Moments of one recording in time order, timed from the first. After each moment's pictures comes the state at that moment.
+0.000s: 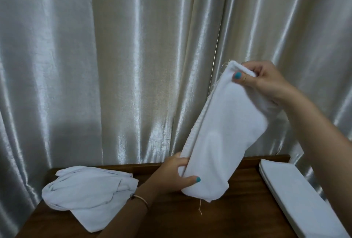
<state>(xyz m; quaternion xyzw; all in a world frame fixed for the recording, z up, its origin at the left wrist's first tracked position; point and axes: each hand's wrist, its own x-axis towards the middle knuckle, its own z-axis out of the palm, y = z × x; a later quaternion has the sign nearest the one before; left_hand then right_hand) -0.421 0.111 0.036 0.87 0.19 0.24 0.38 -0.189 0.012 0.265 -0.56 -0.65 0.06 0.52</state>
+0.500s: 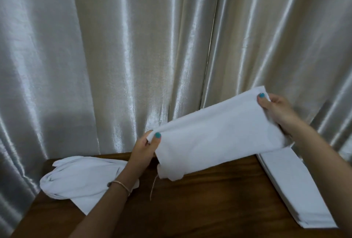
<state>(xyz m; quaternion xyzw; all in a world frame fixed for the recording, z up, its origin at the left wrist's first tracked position) -0.447 0.140 0.033 0.67 0.30 0.42 0.53 -0.108 -0.007 0.146 -0.72 -0.39 0.13 0.57</state>
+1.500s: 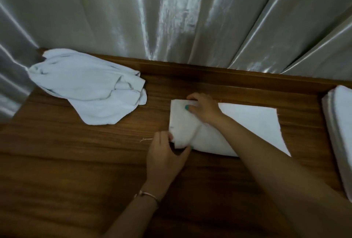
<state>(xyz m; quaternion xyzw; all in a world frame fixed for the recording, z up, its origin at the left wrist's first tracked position) -0.424 0.051 -0.207 0.70 0.60 0.29 0.27 -0.239 0.159 -0.201 -0.72 -0.62 0.28 0.15</state>
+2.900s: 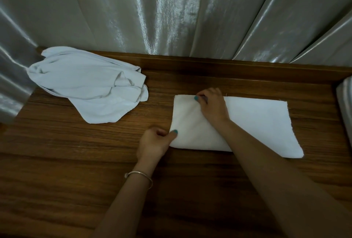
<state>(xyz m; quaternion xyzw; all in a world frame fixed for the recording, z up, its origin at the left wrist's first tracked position) -0.436 0.099 -0.197 0.47 0.73 0.14 0.47 -0.228 0.156 -0.247 -0.73 -0.59 0.16 0.30</state>
